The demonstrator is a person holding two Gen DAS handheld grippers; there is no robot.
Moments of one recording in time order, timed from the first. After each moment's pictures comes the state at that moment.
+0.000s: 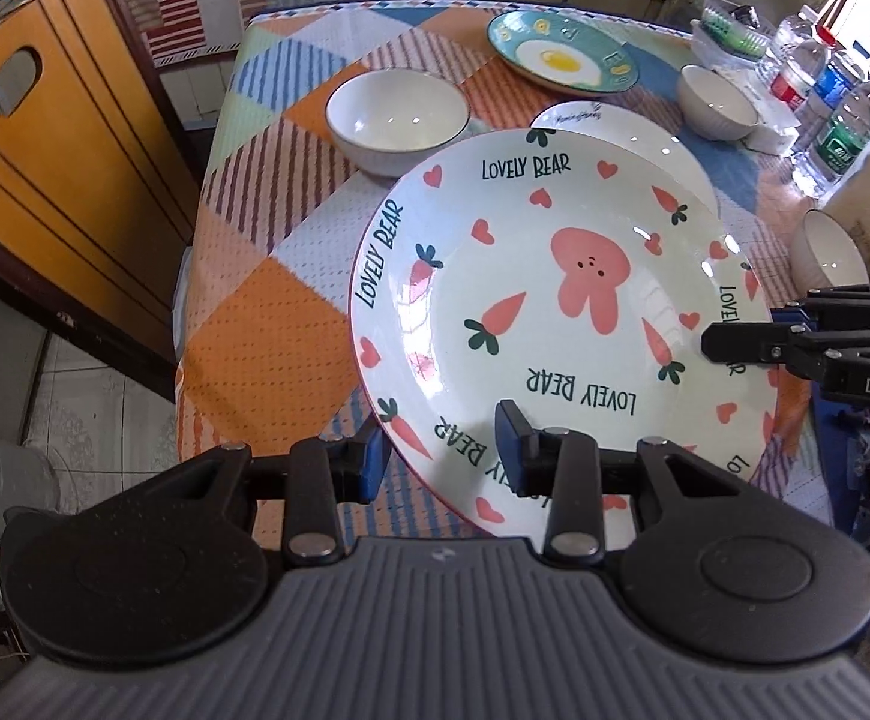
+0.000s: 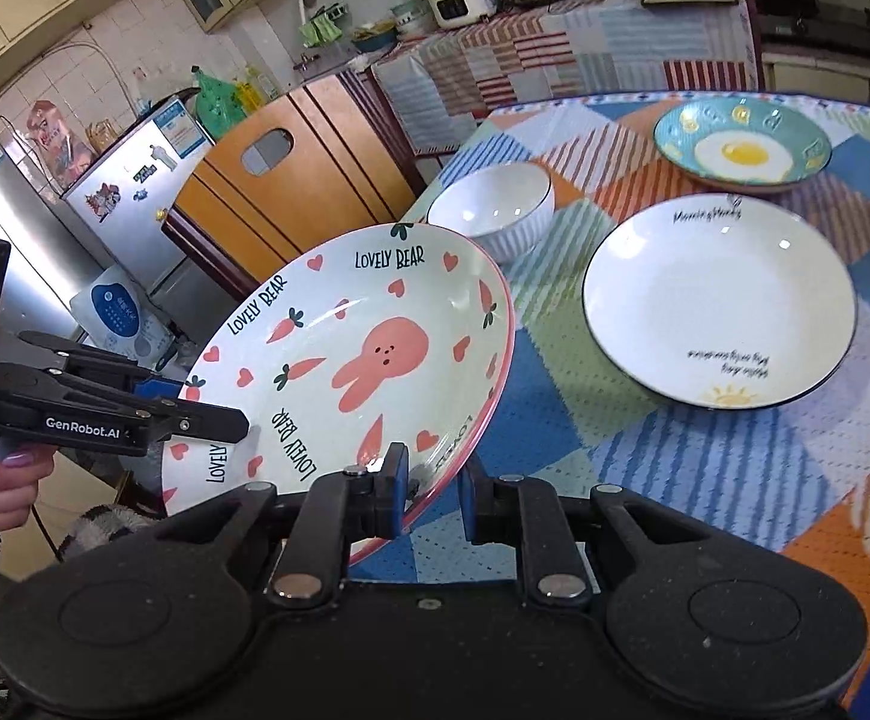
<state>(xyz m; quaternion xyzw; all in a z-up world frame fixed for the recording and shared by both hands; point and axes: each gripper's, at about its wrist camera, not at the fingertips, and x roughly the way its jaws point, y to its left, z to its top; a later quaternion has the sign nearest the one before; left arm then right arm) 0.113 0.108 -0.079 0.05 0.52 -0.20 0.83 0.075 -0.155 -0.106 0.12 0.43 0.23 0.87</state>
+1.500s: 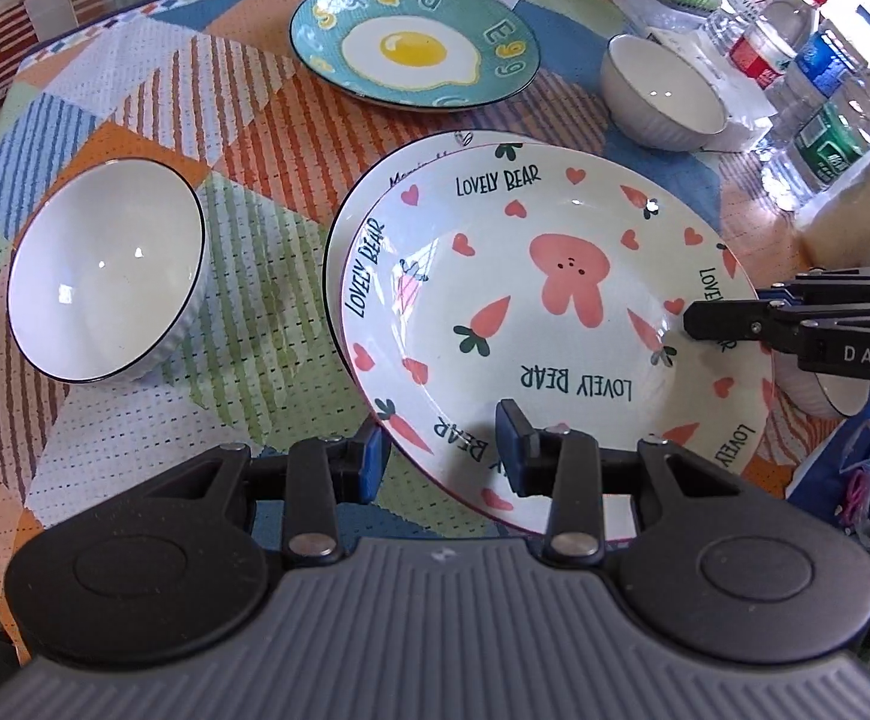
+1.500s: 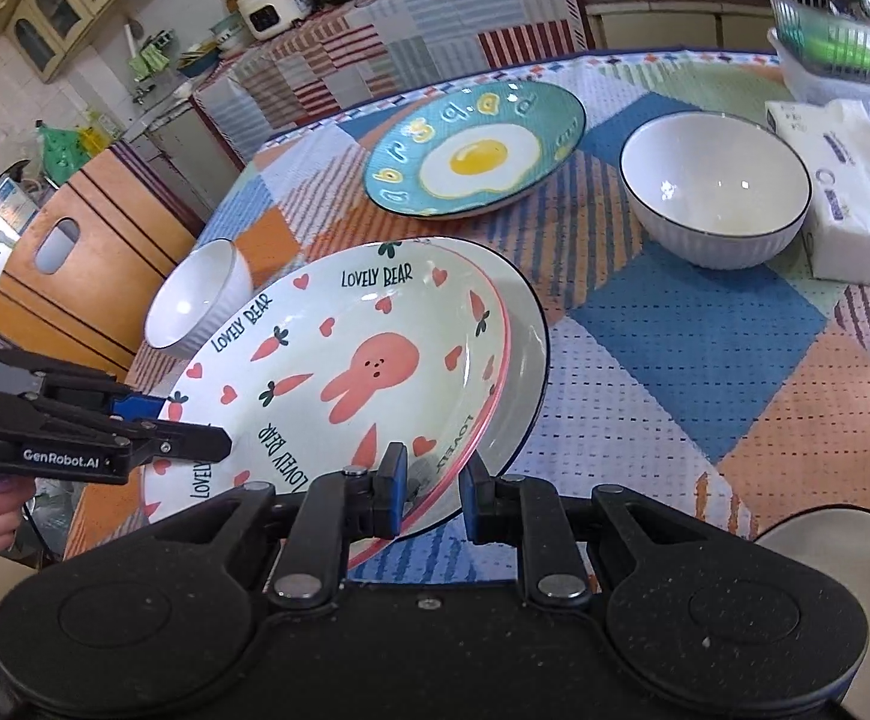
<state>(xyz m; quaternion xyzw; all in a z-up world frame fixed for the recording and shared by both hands) 0.264 -0.057 -0.147 0.08 0.56 -0.30 0.77 0.182 -0.297 -0.146 0.17 0.49 0.09 0.85</state>
